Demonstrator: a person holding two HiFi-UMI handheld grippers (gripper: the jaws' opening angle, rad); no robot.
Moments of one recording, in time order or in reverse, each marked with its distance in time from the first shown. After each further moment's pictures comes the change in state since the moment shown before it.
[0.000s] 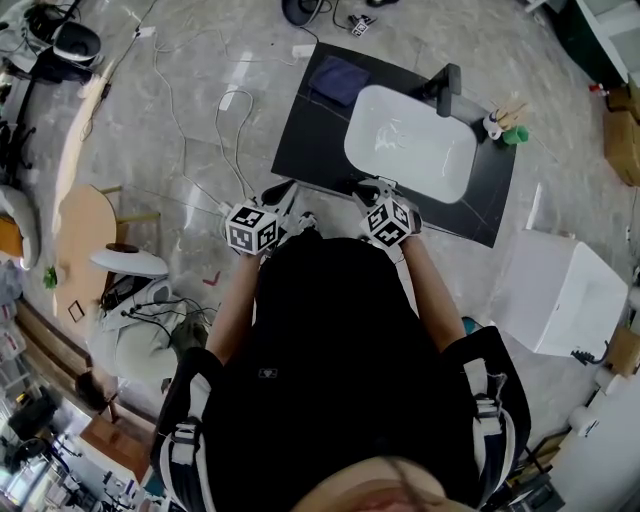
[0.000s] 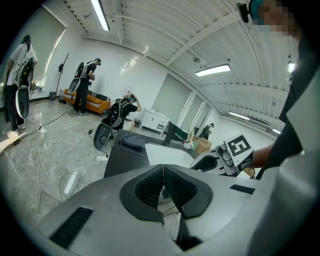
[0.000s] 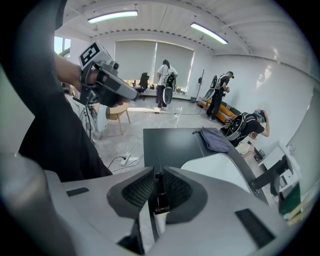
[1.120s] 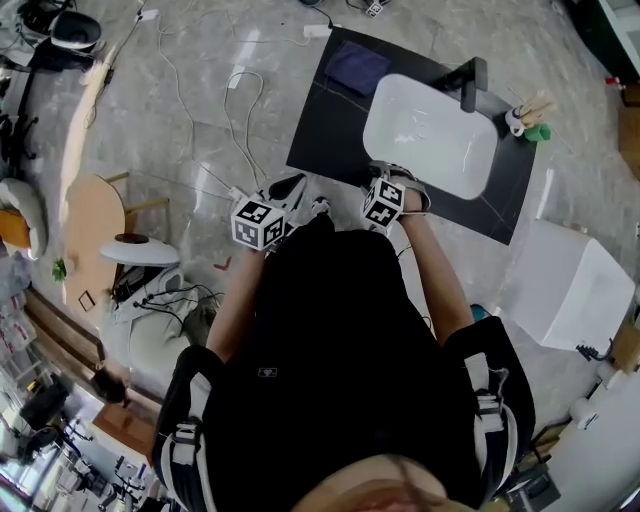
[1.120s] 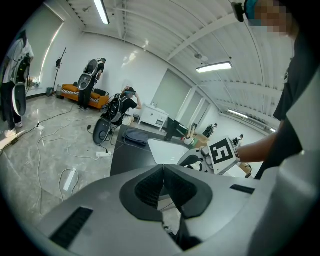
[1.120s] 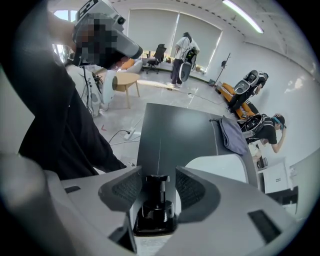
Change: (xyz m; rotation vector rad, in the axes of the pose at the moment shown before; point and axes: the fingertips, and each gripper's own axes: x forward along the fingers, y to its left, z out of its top) left arm -0.006 0.025 -0.005 -0.008 0.058 -0.026; right arm 0.065 -0.002 -0.014 -0.194 0.292 0.061
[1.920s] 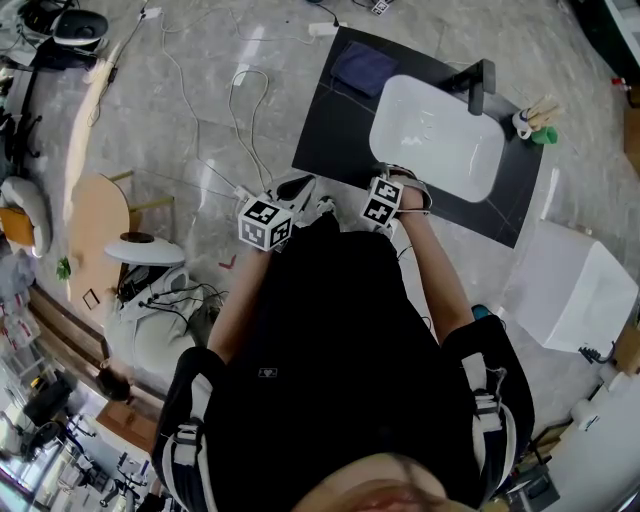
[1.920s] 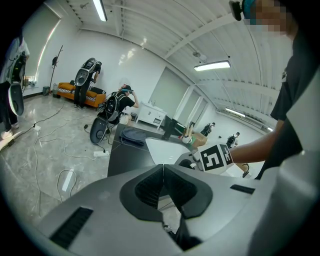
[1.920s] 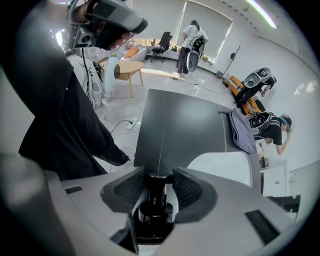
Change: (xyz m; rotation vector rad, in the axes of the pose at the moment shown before) left arm 0.008 -0.002 0.003 0.012 0.021 -0.031; right arm 0.020 0.002 -0.007 -0.045 0.114 0.037
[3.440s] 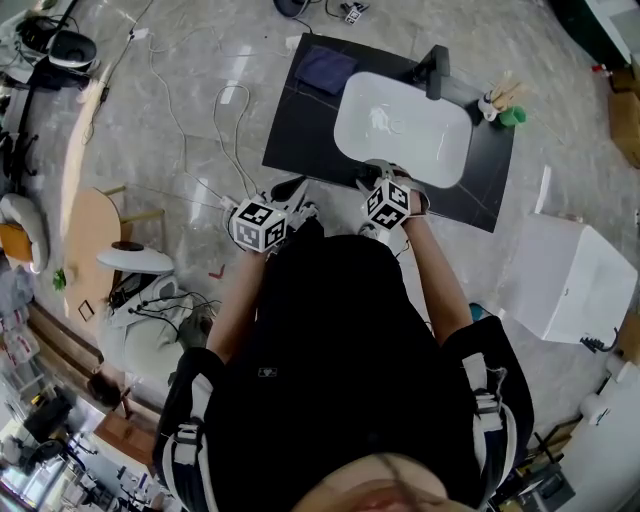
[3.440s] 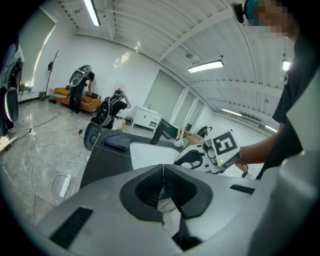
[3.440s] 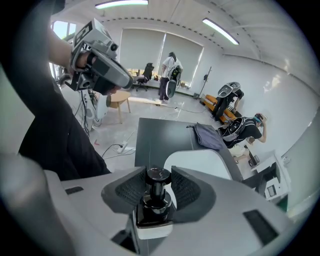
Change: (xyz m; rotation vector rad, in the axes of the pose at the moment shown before) left arm 0.023 -0.080 0.011 0.041 -0.037 -0.015; right arm -0.094 -0.014 -0.041 0.146 -0.300 -0.138
